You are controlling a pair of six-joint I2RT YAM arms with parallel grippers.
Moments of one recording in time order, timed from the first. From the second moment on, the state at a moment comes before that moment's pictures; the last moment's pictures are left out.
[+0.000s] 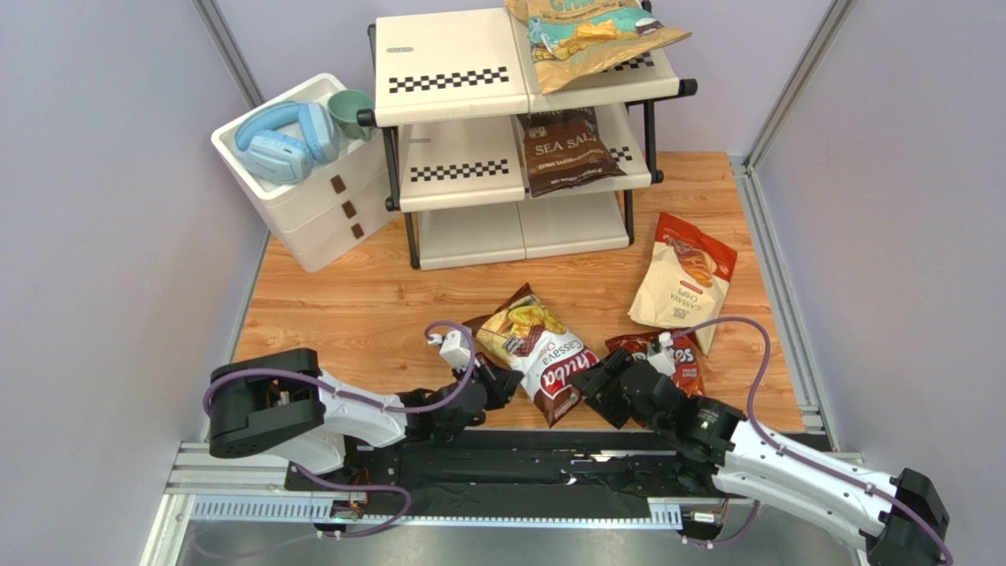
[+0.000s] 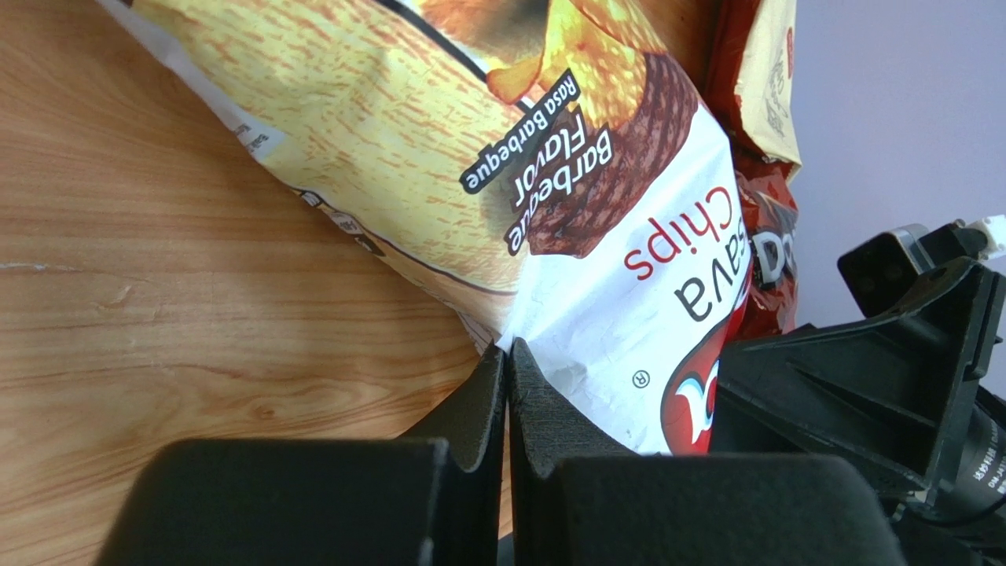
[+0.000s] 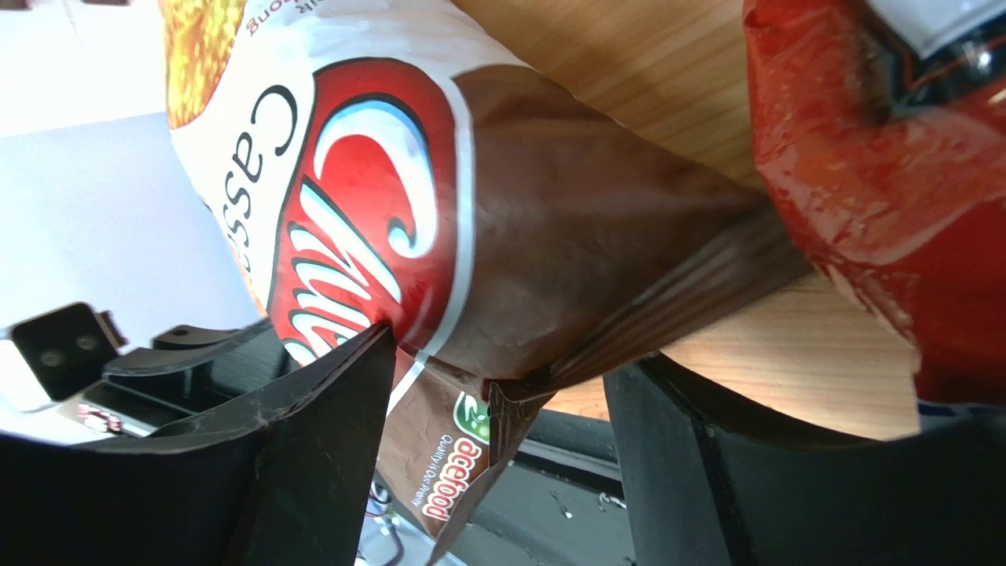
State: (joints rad) left arm -1.31 1.43 0.30 0.70 -0.65 -1.20; right arm 0.98 0.54 0.20 -0.35 0.27 1.53
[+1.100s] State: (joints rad) left arm -1.32 1.50 0.23 0.81 -0.56 -1.22; right arm 1.07 0.70 0.15 -0.07 0.37 1.59
